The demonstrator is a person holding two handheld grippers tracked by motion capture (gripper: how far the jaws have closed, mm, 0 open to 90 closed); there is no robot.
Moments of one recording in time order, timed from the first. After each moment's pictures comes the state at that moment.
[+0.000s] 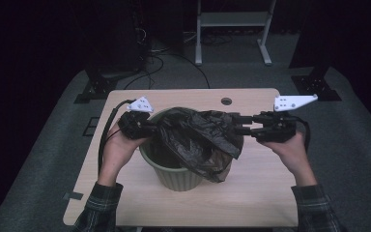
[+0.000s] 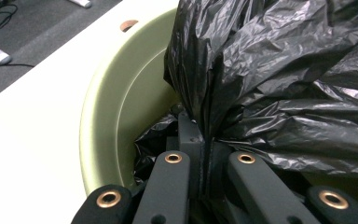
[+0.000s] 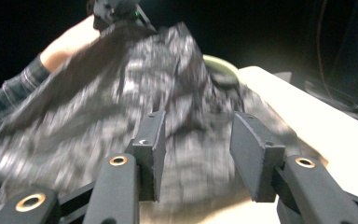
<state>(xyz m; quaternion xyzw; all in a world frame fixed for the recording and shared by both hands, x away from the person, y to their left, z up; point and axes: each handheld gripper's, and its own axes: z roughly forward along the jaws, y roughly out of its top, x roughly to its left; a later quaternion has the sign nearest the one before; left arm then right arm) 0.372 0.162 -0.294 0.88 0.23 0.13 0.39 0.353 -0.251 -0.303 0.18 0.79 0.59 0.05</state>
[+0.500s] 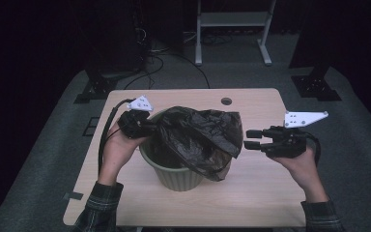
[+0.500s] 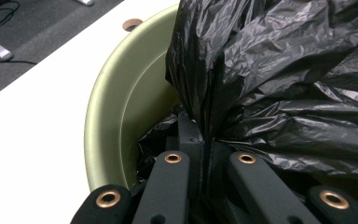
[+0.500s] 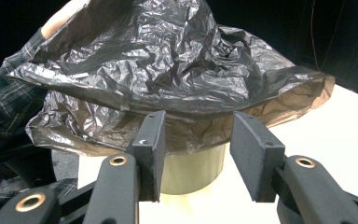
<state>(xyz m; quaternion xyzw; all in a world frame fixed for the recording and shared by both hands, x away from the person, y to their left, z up) 0.374 0.161 -0.293 0.88 0.24 0.13 0.39 0.330 -0.269 -0.326 0.20 0.79 0.58 0.05</state>
